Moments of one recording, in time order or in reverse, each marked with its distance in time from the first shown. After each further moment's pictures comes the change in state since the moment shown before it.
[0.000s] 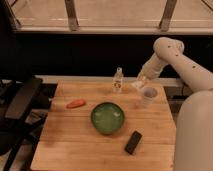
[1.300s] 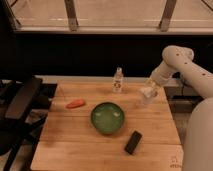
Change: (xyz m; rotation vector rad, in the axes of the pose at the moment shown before) arm 0.035 0.062 0.014 -0.031 0.045 0.109
